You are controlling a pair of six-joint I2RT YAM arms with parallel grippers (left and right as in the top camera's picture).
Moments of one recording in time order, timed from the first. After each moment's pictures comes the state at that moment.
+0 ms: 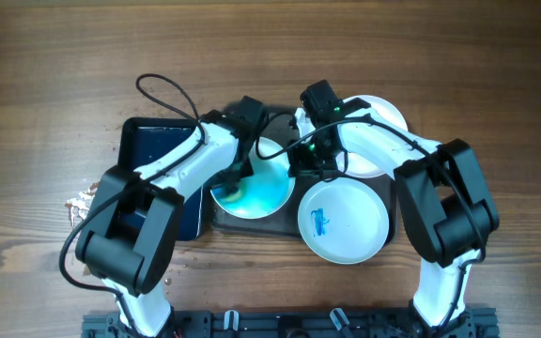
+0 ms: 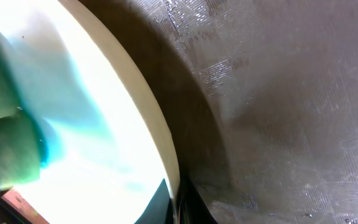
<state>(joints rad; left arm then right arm) -0.48 1.91 1.20 -0.91 -0.25 -0.79 0.45 2.04 1.30 -0.73 -0.46 0.31</state>
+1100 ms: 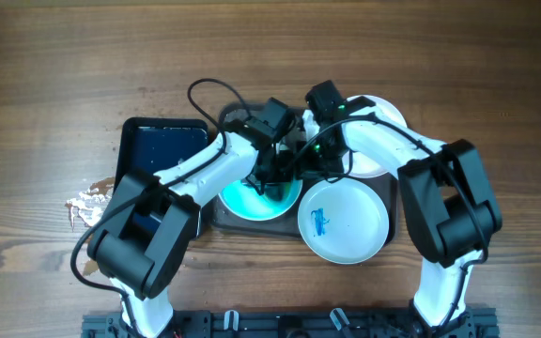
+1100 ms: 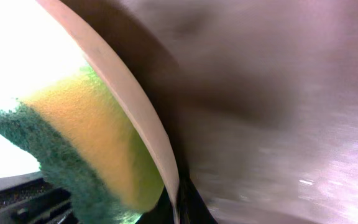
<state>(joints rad) -0.59 1.92 1.20 -0.68 0.17 -0.58 0.44 2.04 1.30 -0.78 -0.43 0.34</state>
